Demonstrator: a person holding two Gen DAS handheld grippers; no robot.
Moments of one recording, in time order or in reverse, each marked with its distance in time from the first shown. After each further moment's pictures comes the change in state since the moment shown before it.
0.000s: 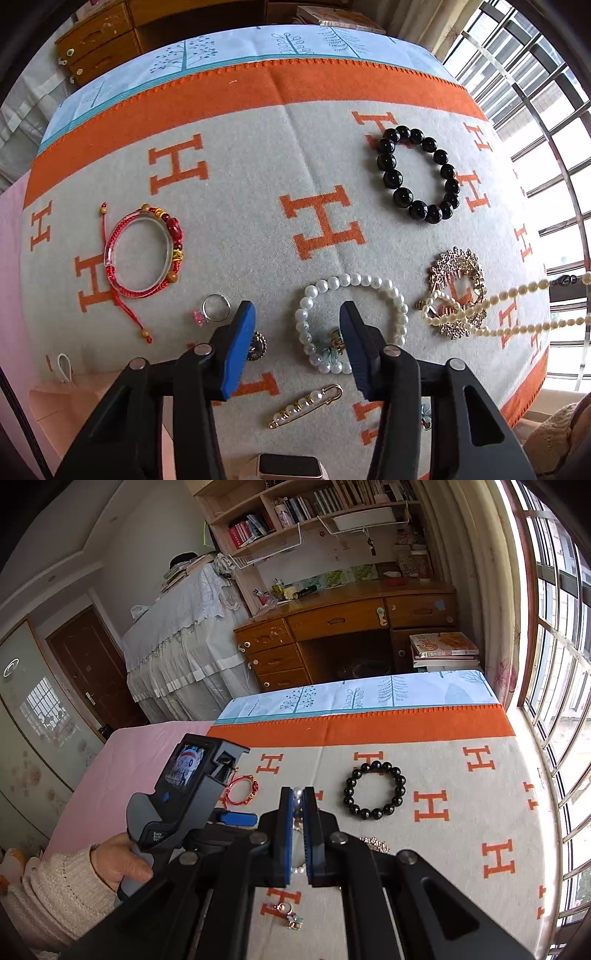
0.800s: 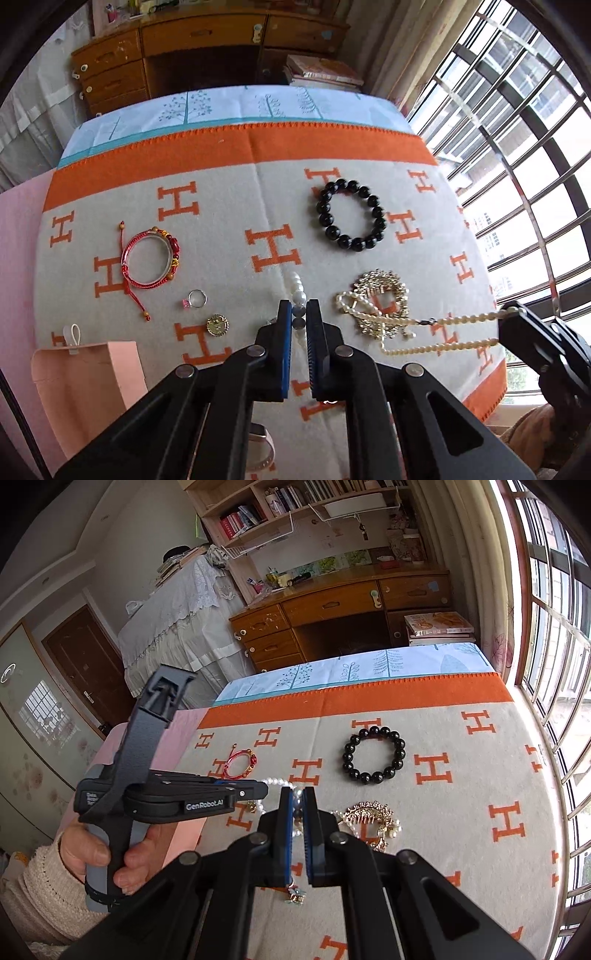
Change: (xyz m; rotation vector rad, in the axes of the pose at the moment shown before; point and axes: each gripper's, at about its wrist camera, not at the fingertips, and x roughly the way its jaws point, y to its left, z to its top) left arm -0.088 -0.024 -0.031 -0.041 -0.207 -0.091; right arm -0.003 -0.004 -0.034 0.032 0.030 0.005
